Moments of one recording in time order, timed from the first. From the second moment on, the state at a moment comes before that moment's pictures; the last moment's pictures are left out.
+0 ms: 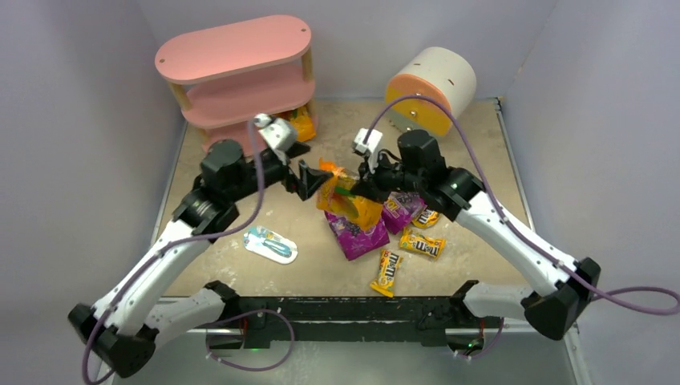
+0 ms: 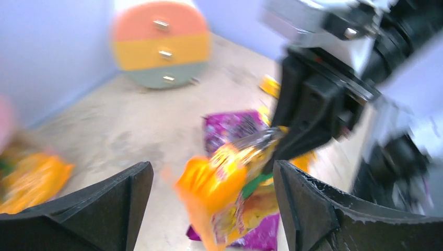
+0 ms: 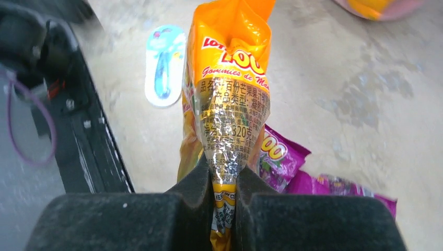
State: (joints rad) left arm -0.57 1.03 1.07 -0.16 0.50 -0.01; right arm 0.70 1.26 1.26 -0.56 -0.46 -0.22
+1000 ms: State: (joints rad) left arm -0.59 0.94 0.47 0.89 0.13 -1.11; right arm 0.71 1.13 0.91 0.46 0.05 1.16
